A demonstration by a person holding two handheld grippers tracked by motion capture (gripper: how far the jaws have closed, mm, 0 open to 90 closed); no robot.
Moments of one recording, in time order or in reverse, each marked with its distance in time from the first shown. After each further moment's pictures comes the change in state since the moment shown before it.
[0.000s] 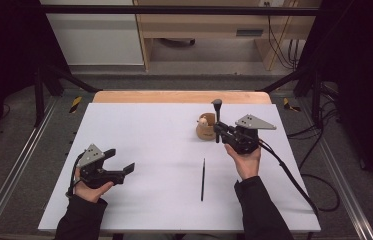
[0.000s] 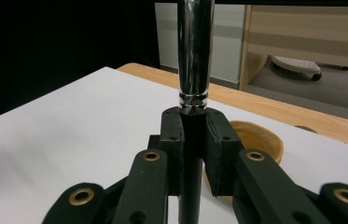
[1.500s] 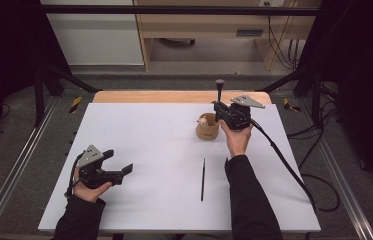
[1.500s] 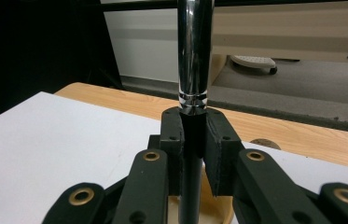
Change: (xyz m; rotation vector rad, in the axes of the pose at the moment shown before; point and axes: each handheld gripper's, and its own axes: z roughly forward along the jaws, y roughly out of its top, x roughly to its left) left arm 0.005 -0.005 0.002 0.009 0.006 -0.008; right arm -0.046 0.012 0.068 -0.019 -0.163 0.081
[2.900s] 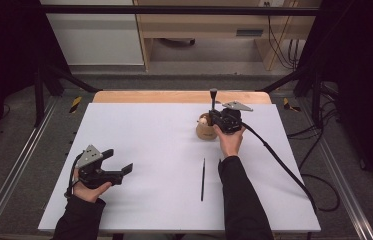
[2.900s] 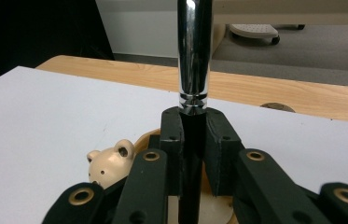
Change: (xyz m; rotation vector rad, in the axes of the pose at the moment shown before) left arm 0.000 0.001 -0.002 -0.008 0.000 0.008; right arm -0.005 -0.036 0.038 0.099 -0.015 0.040
